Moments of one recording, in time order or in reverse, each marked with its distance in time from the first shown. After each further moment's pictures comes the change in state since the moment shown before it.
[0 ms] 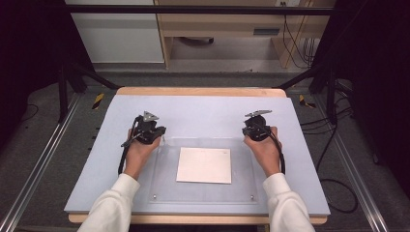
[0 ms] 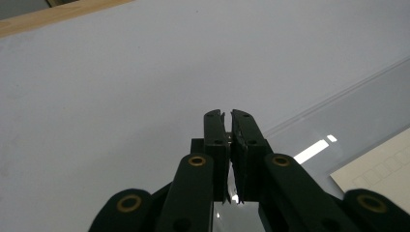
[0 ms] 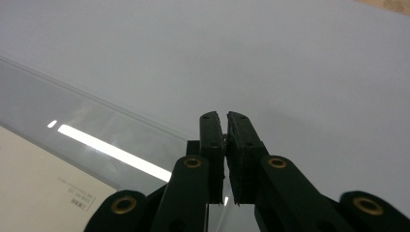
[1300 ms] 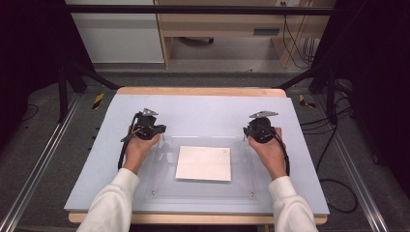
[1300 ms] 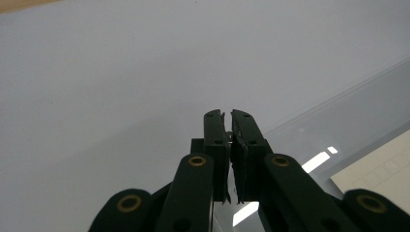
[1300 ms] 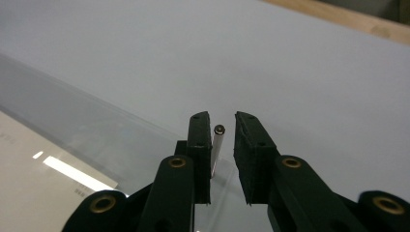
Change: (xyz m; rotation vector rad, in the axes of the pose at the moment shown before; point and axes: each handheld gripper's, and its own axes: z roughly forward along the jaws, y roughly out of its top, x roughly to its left) left arm 0.027 0.005 0.012 0.022 -0.097 0.151; right arm -0.006 -0.009 -0.017 -0.104 0.018 -0.033
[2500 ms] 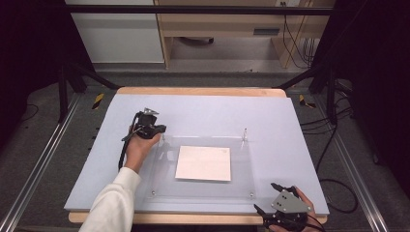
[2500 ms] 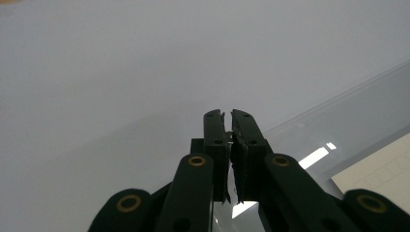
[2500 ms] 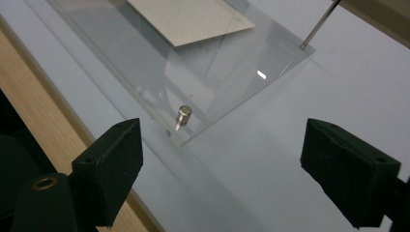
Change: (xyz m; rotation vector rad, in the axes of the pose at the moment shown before) left arm -0.021 -0.001 0.003 0.008 0.041 -0.320; right arm 0.052 -0.172 -0.139 -0.136 0.129 -0.390
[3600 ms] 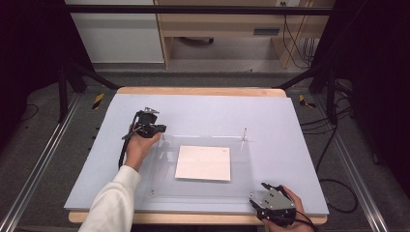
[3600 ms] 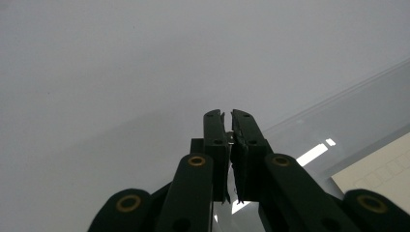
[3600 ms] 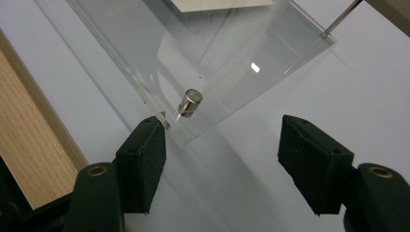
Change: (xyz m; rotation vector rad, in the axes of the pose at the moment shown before) left arm 0.002 0.002 0.002 0.017 -0.015 -0.014; right arm 0.005 -0.004 0.031 0.053 -0.025 -0.085
